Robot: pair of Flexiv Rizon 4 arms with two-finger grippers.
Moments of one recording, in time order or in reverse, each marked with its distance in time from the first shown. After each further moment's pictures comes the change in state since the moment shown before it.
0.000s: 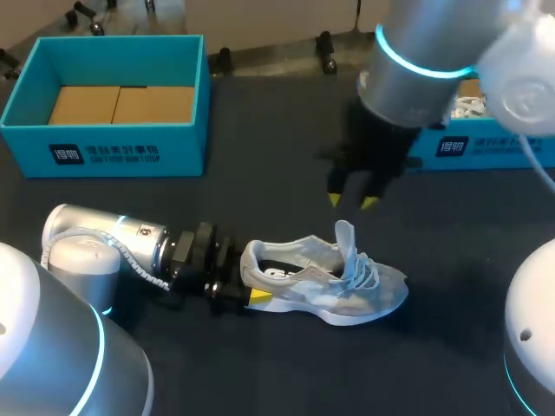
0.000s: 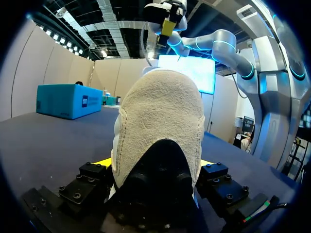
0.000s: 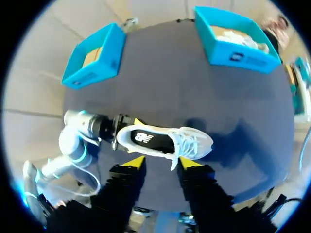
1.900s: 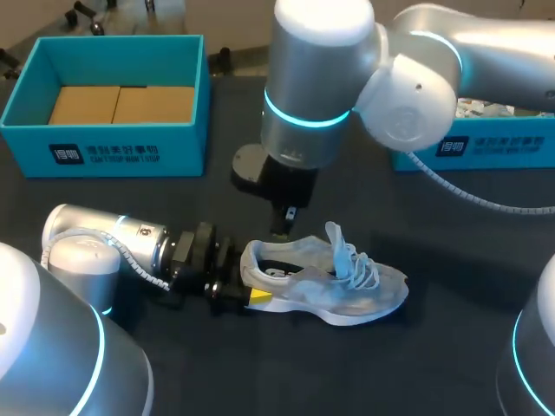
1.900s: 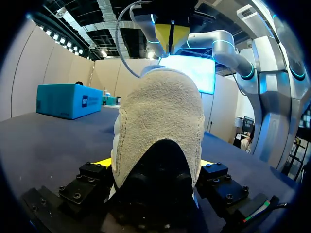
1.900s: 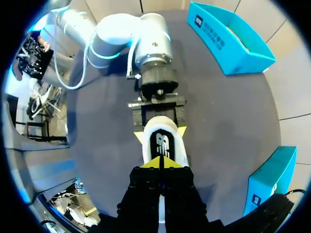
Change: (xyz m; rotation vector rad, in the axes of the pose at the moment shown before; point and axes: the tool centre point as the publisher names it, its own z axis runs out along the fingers) left arm 0.000 0.000 0.000 0.000 0.000 0.000; right arm 0.064 0.009 0.102 0.050 -0.014 -1.257
